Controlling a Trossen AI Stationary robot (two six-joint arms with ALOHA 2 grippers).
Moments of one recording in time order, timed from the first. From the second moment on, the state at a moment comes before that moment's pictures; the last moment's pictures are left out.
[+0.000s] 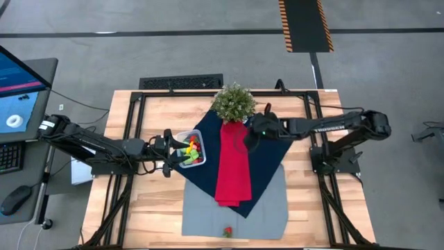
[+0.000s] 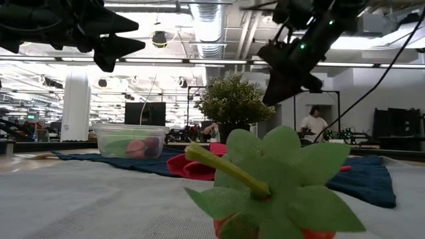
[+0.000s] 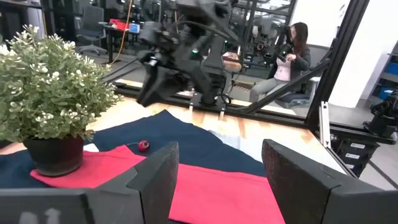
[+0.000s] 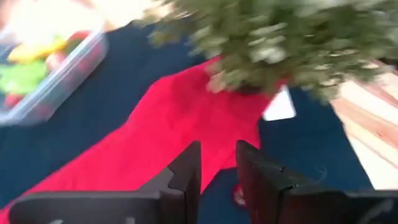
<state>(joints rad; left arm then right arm) -0.21 0.84 0.19 0.67 -0.29 -0.18 -0.11 1.40 0.84 -0.32 0.34 0.50</state>
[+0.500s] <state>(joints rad) -0.21 0.84 0.19 0.67 -0.29 -0.19 -0.24 1.57 0.85 -0.36 0.15 0.76</state>
